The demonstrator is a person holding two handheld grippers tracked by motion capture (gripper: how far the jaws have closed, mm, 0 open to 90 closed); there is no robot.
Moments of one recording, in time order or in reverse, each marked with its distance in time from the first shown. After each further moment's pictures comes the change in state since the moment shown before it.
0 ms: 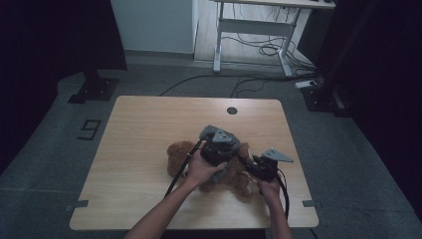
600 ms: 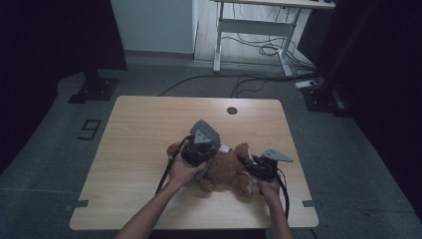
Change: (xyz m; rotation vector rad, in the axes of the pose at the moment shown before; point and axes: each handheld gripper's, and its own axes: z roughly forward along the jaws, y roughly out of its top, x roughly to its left) left arm 0.049 -0.045 -0.036 0.031 0.161 -0.071; right arm -0.001 0.000 0.001 0.004 0.002 0.001
